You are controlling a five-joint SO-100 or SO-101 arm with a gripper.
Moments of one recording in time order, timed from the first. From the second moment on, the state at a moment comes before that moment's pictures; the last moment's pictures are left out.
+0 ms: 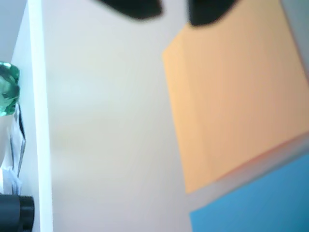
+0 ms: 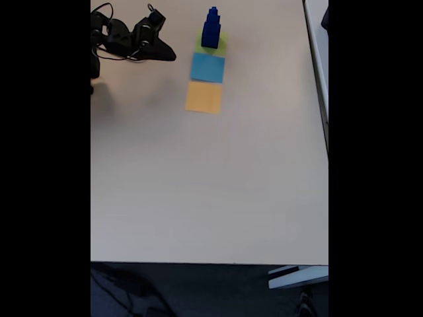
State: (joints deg) arm -2.2 161.6 178.9 8.8 6.0
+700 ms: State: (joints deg) arm 2.5 171.0 181.9 24.1 -3.4
